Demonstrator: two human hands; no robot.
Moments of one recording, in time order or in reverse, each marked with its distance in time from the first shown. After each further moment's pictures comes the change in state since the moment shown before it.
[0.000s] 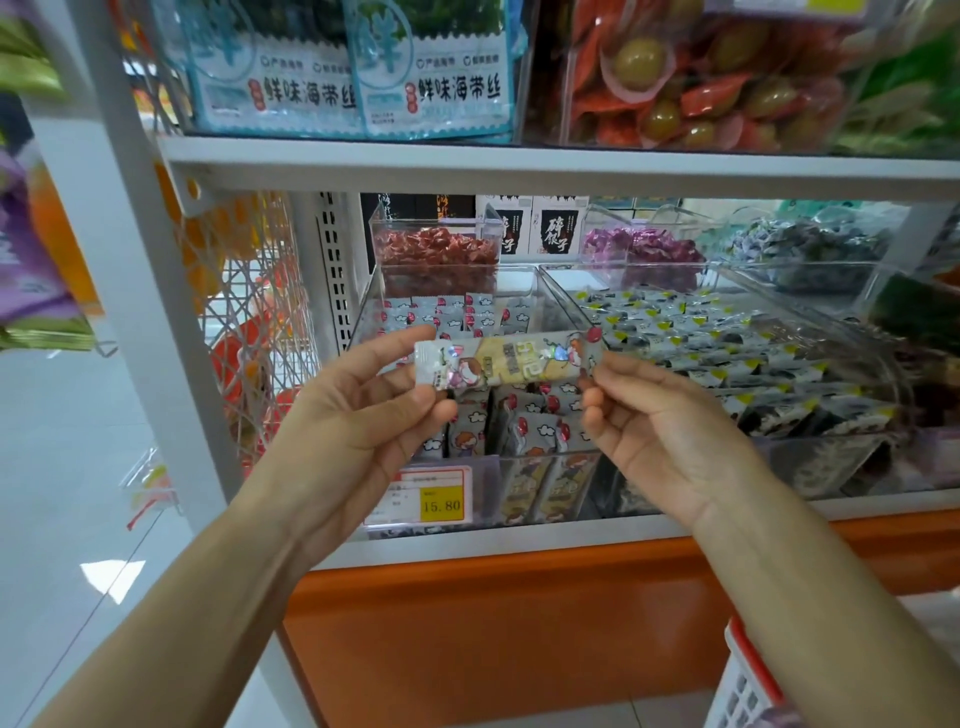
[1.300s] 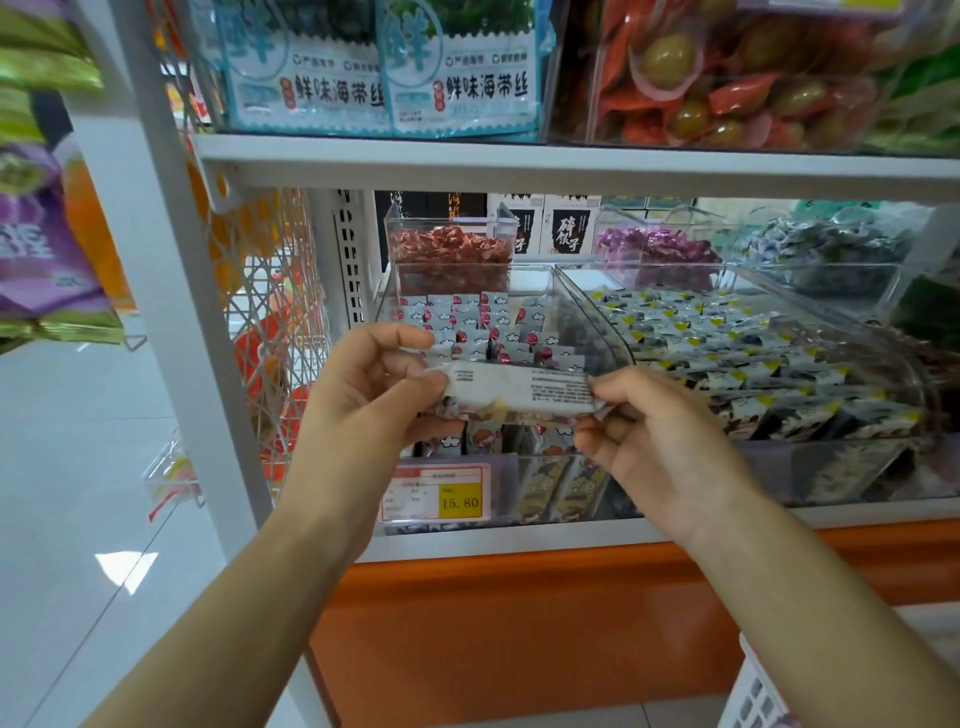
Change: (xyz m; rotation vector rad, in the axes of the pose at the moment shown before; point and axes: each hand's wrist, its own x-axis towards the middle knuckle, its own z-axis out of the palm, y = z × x) left_hand -0.004 -0.003 -0.001 0.311 0.110 0.231; right_hand -0.003 0.015 0.009 -0.192 0.003 -0.036
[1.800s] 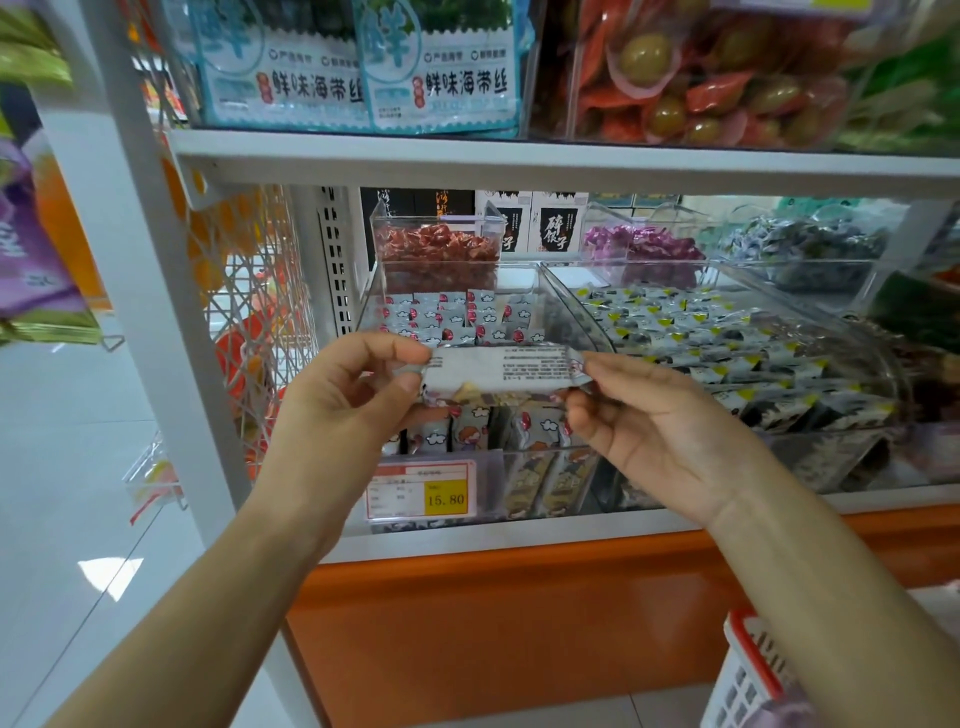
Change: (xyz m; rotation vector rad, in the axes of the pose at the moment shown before) left_hand 0.004 -0.006 -0.008 0.128 -0.022 0.036; right_hand 0.002 -0.015 -0.013 0.102 -0.204 0.085
